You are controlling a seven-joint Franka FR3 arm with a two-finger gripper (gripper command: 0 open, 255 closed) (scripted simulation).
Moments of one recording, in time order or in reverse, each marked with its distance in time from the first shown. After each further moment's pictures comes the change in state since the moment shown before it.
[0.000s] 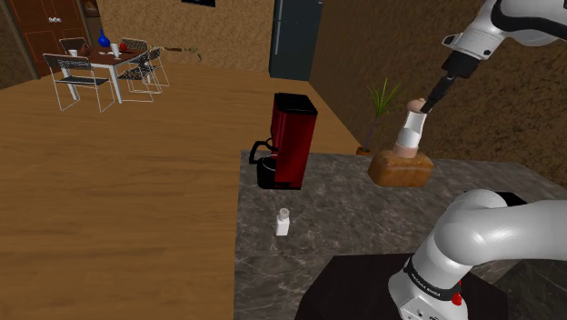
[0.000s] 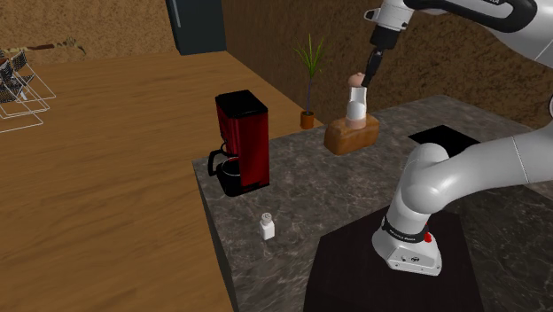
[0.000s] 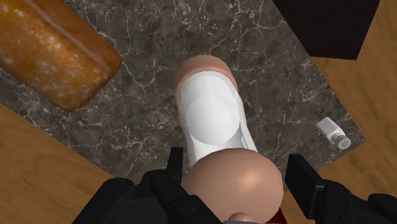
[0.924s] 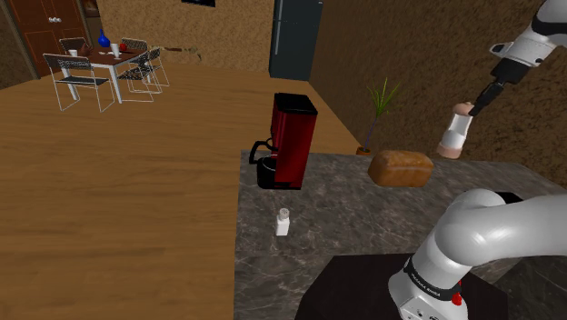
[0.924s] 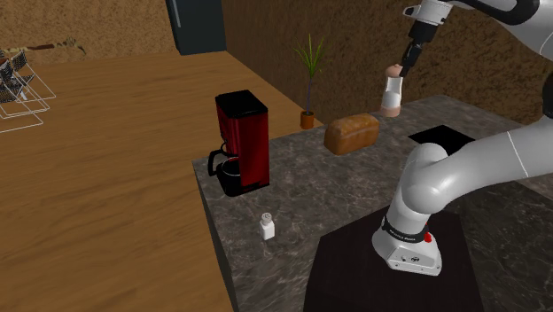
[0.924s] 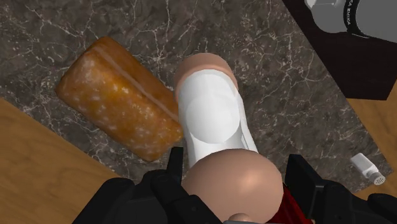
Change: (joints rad) arm 0.018 0.070 -0.336 0.242 -0.188 -0.099 -0.333
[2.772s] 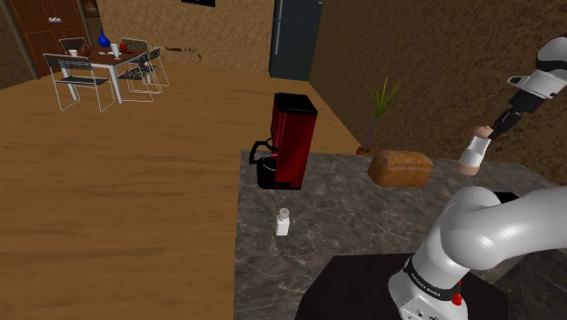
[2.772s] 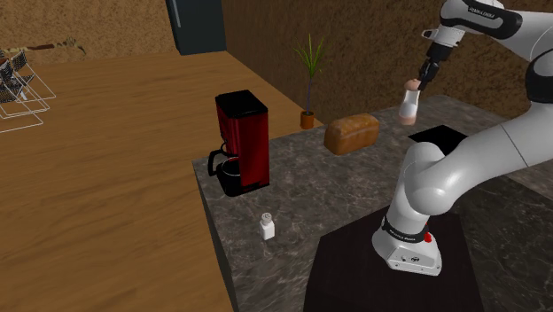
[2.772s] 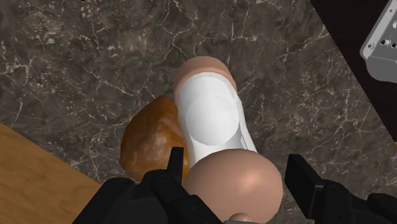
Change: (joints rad) arm 0.145 0.063 -0.413 0.128 -0.152 0.113 -0.274
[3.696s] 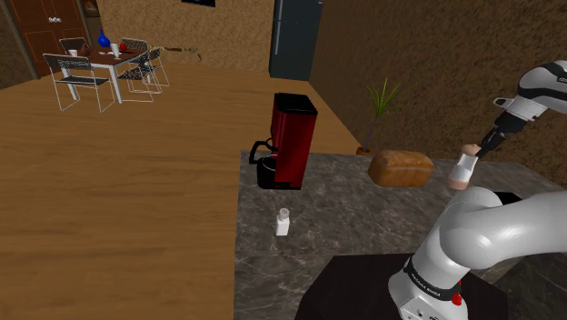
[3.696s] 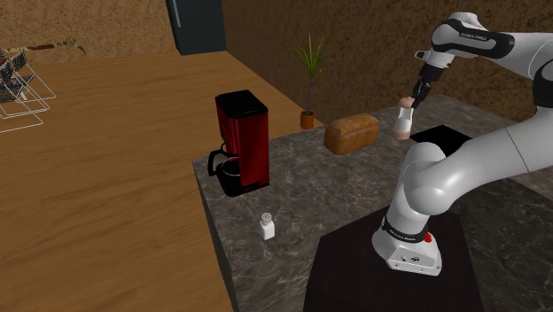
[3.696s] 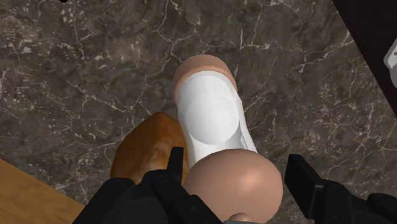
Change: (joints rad) arm -0.033 -0.054 -0.062 -0.186 -0.067 0.157 0.014
